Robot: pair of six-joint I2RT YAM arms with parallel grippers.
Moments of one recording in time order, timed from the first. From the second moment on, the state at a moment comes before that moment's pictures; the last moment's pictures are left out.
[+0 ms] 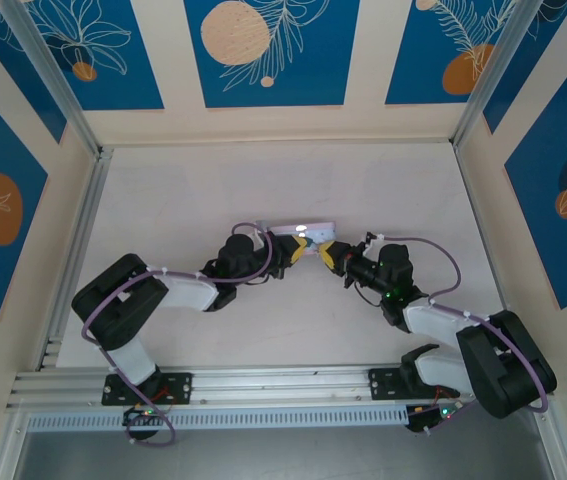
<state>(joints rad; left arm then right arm) -0.80 1.69 0.65 0.88 0.24 -1.68 0.39 1.19 0.25 0.74 -0.47 1.63</state>
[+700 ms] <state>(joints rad) -0.80 1.69 0.65 0.90 0.22 -1.68 0.41 1.21 0.26 0.74 -0.46 1.63</state>
